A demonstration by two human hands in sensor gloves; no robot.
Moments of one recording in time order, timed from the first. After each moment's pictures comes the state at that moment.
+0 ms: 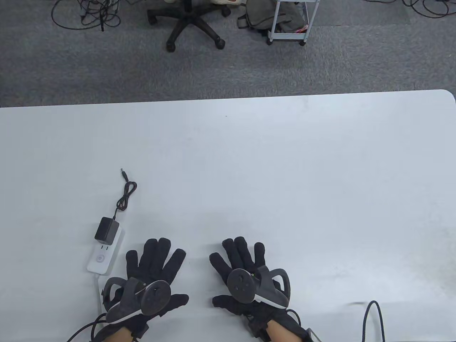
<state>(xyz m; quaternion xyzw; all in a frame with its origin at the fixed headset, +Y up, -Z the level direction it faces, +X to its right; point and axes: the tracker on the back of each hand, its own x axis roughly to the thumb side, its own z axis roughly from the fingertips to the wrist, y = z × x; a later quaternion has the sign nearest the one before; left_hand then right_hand) -0.192 -0.737 -0.034 -0.13 -0.18 0.03 0.97 0.055 -0.756 -0.057 0.21 0.18 0.96 0.11</state>
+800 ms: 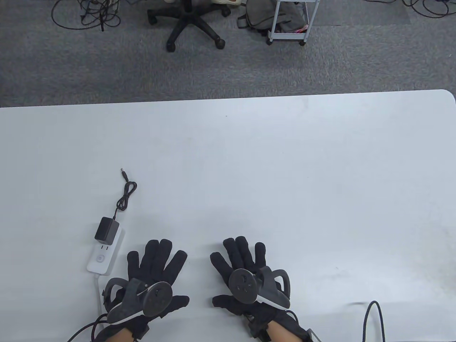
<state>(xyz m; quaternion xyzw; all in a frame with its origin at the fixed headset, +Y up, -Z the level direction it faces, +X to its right) -0.191 -0.737 -0.031 -0.13 -0.19 0.03 0.97 0.055 -0.753 -0.057 0.21 0.16 0.95 0.14</state>
